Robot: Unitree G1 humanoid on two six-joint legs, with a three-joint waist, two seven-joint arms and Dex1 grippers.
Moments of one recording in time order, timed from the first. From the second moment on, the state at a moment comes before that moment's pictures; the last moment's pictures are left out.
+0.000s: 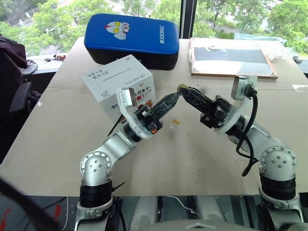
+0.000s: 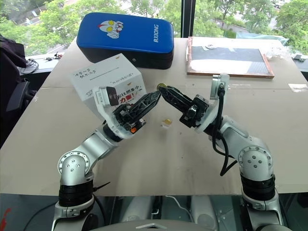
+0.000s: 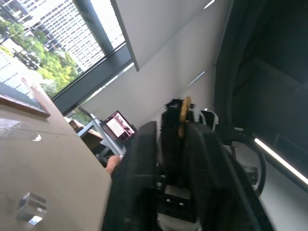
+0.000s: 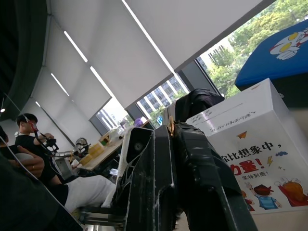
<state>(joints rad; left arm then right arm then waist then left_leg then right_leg) -0.27 0.22 0.10 -0.39 -1.47 0.77 -0.34 -0.37 -0.30 -0.01 -0.53 1.34 0.73 0.23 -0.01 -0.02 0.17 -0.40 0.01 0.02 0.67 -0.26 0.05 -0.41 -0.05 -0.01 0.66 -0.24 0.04</state>
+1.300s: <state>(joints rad) -0.26 0.20 0.10 -0.38 -1.48 0.75 -0.35 -0.36 -0.26 0.01 -0.54 1.38 0.73 0.20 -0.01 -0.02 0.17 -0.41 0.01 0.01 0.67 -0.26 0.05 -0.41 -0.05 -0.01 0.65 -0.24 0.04</state>
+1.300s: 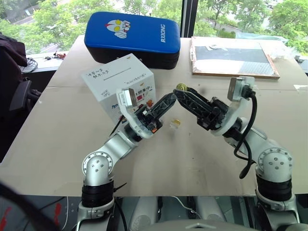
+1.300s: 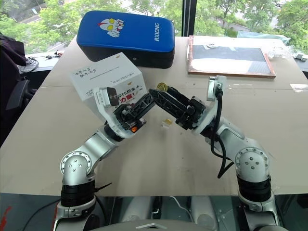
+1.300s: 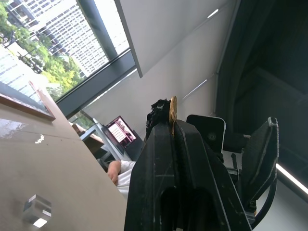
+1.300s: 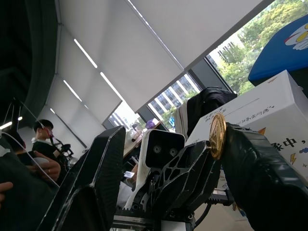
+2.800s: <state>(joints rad) -0.27 0.27 0.14 -0.38 -1.44 0.73 -0.40 -0.29 -0.23 -0.06 -0.43 1.19 0.70 0.19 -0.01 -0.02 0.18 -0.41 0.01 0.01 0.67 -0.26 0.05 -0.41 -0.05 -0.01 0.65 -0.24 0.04</state>
